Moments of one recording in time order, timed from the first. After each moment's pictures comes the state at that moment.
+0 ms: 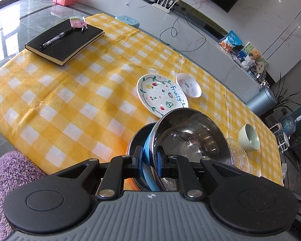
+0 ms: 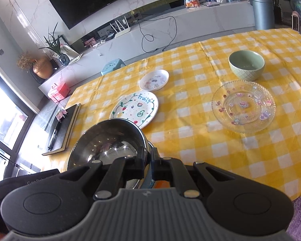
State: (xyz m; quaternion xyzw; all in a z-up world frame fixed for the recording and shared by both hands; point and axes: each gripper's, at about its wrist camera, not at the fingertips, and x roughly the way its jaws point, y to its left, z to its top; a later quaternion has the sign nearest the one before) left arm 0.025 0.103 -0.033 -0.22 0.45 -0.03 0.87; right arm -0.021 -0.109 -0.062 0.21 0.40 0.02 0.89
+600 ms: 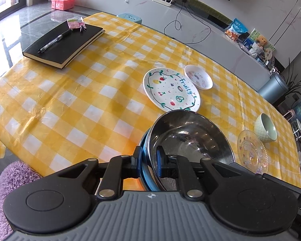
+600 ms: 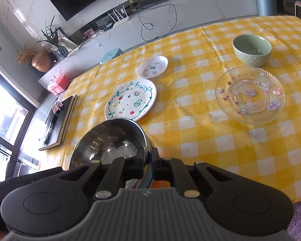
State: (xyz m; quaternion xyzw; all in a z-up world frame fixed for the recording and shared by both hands) left arm 0.039 0.094 -0.045 -0.17 0.46 -0.01 0.87; right arm -0.003 -0.110 -0.086 0.22 0.43 0.03 0.87
